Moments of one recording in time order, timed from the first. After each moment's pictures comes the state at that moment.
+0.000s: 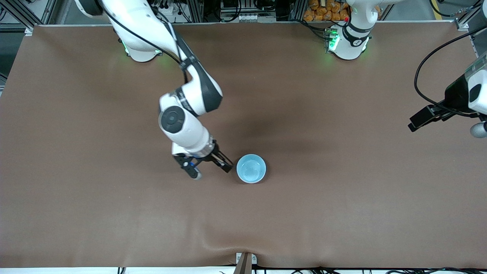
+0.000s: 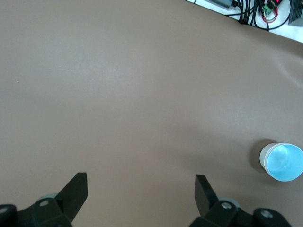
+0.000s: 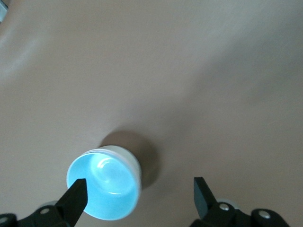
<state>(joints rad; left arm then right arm) 0.09 0.15 -0.23 -1.41 0.04 1.63 -0.46 0.68 0.63 -0.21 -1.41 0.33 2.15 1.05</state>
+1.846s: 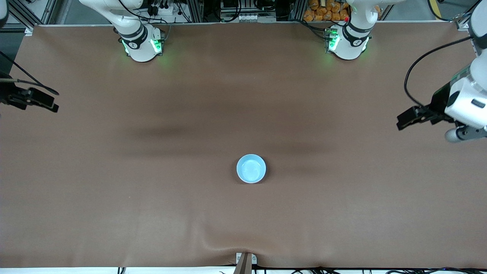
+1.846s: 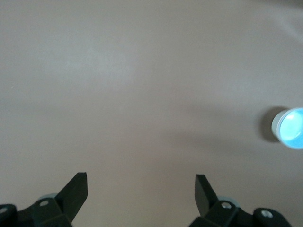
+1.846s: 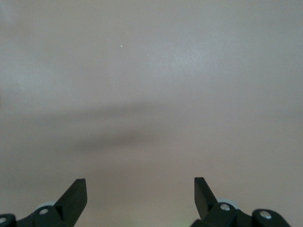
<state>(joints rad) 0.07 0.16 -0.22 -1.39 0.04 1.53 -0.32 -0.09 0.02 0.01 -1.55 0.01 1.51 0.00</state>
